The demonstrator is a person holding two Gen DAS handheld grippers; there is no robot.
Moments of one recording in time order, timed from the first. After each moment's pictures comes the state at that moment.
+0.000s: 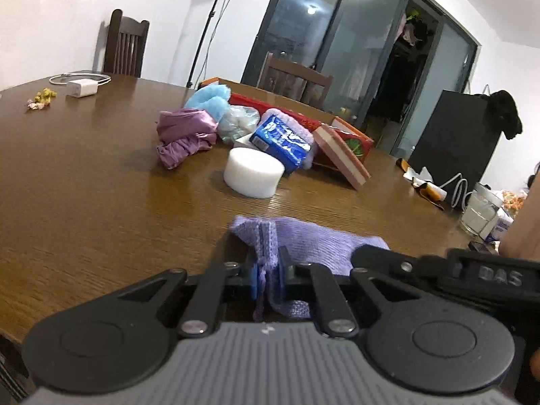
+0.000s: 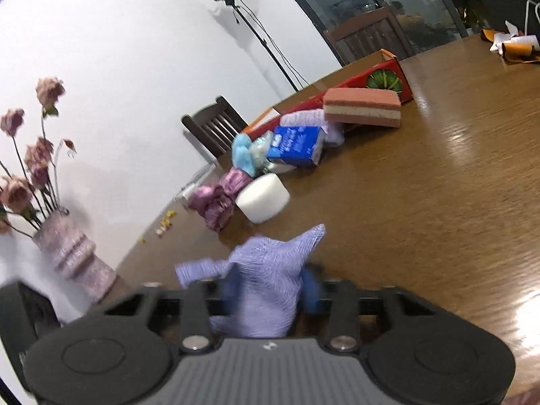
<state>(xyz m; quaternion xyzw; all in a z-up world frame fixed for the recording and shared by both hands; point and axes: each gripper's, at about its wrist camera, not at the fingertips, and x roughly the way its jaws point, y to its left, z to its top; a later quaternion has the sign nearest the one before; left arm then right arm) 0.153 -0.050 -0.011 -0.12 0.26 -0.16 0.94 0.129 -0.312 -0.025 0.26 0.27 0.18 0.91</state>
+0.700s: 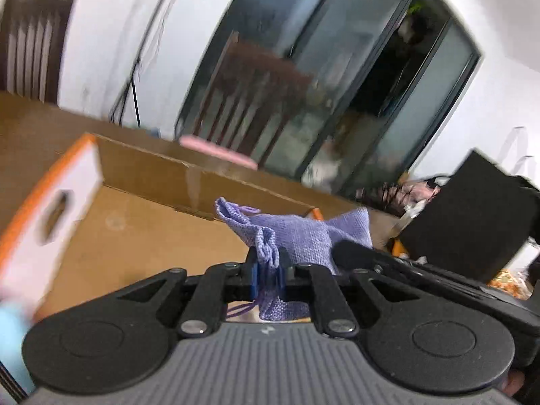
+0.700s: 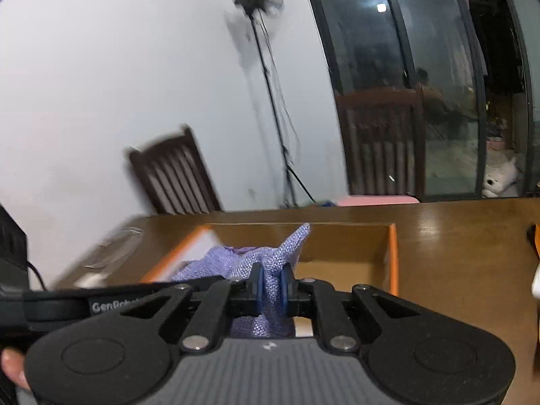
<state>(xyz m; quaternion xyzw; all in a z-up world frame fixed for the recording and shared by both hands) 0.549 -0.163 0.090 -0.17 0.34 -0.22 0.90 0.461 -0.392 0.120 0.09 0.26 0.13 0.95</state>
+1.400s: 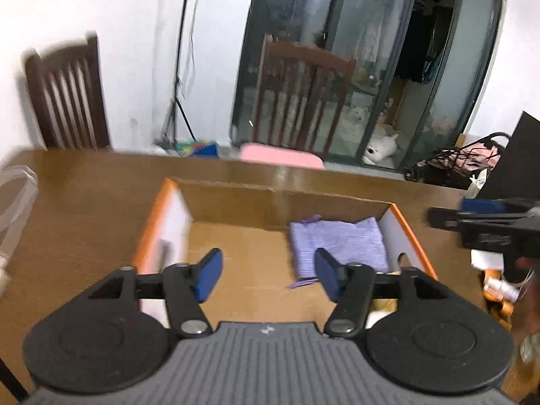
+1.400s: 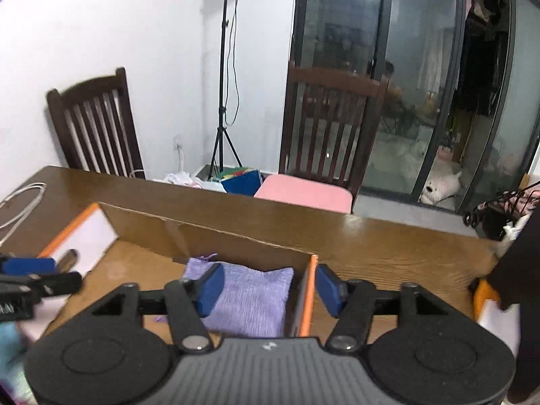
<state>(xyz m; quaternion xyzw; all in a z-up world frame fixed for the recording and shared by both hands) 0.523 -0.111 0.141 -0.03 0.33 -0.13 0.94 0.541 -0.387 0.147 -0.04 0.32 0.02 0.95</state>
